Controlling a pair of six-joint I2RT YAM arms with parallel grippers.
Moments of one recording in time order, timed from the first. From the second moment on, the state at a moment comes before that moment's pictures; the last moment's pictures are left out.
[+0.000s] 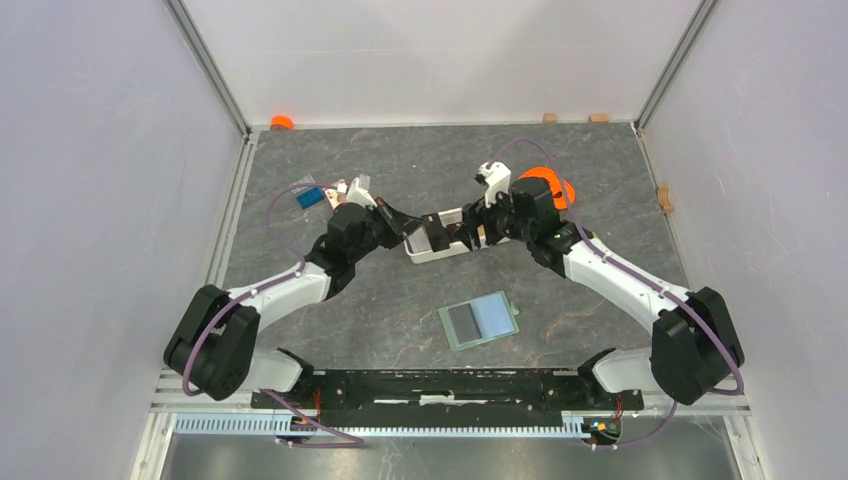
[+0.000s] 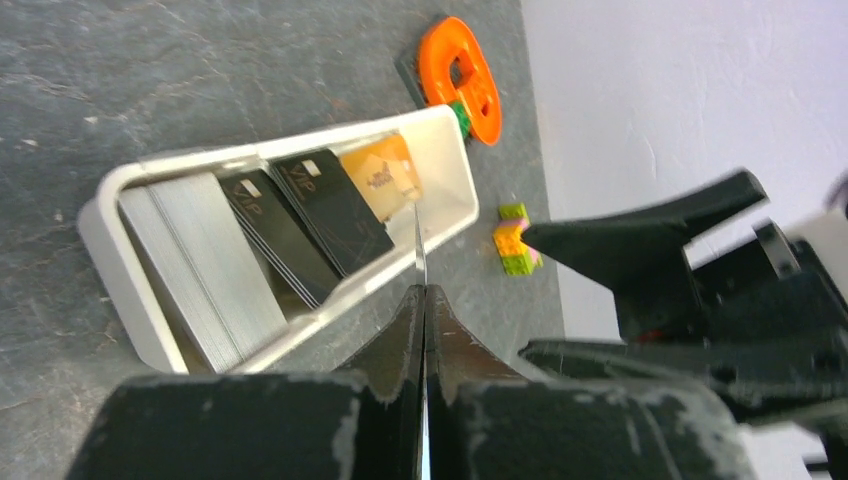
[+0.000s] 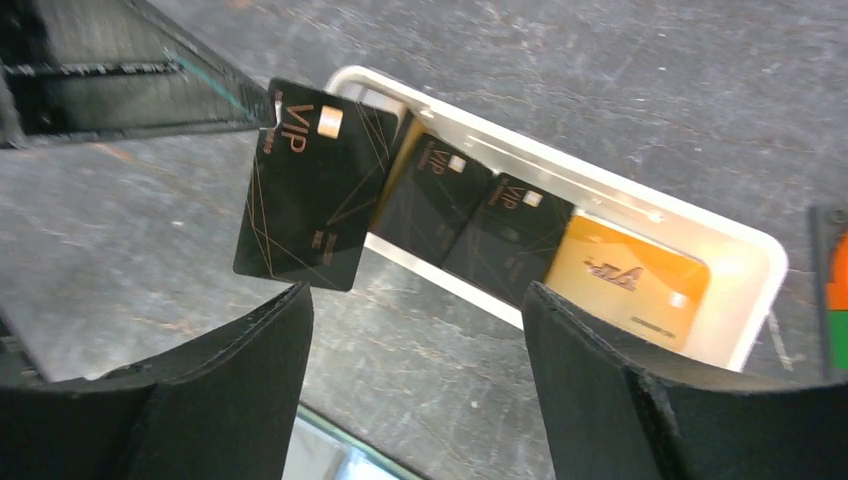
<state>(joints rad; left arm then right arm) -0.52 1.38 0.65 0.44 0.13 -0.98 0.56 1.37 0.90 -0.05 -0.22 0.03</state>
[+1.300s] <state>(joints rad) -0.71 1.09 0.42 0.56 0.32 -0.86 0.45 1.21 0.69 0.19 -0.80 0.36</state>
